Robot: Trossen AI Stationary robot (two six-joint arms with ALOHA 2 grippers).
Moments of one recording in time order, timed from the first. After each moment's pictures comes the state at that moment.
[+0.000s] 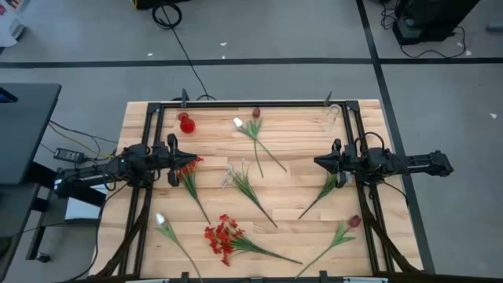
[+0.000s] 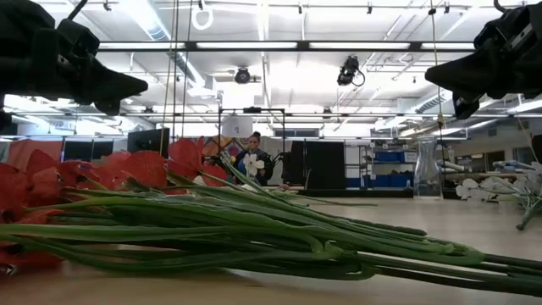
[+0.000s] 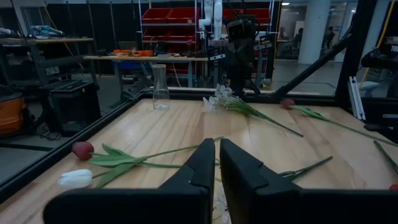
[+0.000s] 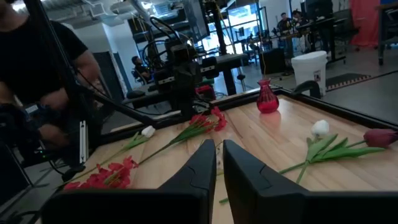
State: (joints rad) left arm 0.19 0.01 0.01 0.03 0.05 -0.01; right arm 0.06 0.01 0.01 0.05 0.19 0.26
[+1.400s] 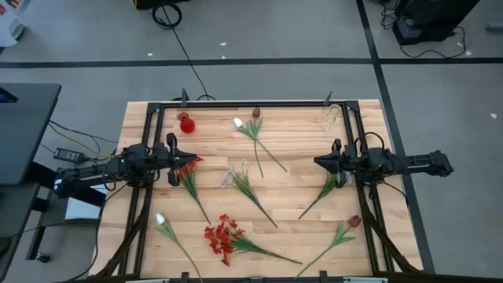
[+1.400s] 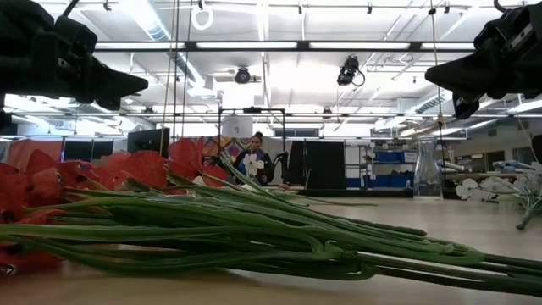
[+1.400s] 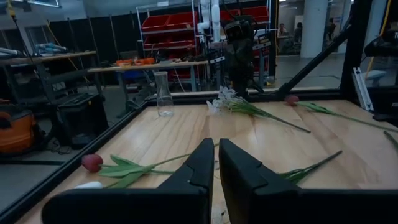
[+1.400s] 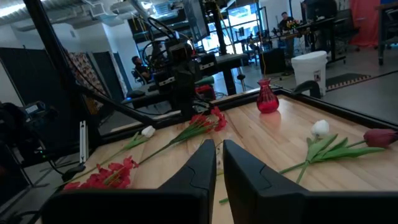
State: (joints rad) left arm 0.19 0.01 0.01 0.04 0.05 0.08; right arm 0.06 0.01 0.01 0.05 0.19 0.26
